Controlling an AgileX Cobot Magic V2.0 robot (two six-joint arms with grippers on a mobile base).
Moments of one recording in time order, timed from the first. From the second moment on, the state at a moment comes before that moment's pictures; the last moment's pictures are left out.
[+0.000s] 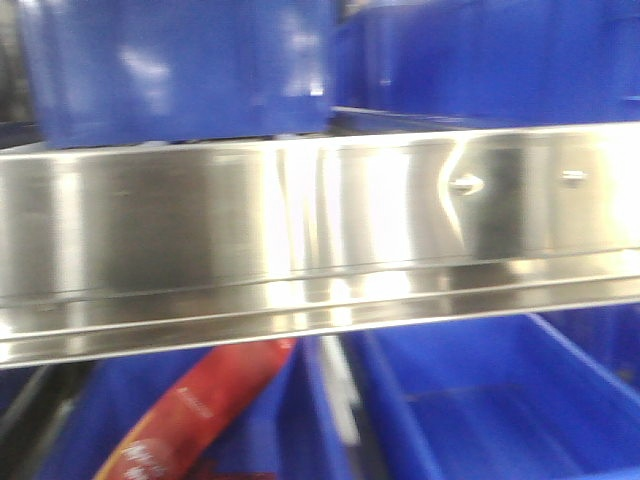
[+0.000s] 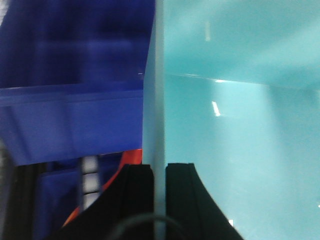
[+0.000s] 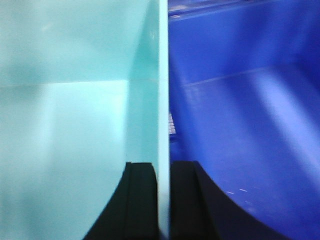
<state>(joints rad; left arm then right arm) -0.52 1.53 -1.94 0.41 1.09 -0.60 0.36 1.49 -1.89 -0.30 1.12 0.49</state>
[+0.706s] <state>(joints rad) -0.52 1.53 -1.94 0.41 1.08 -0.60 0.36 1.49 -1.89 -0.30 1.12 0.49</state>
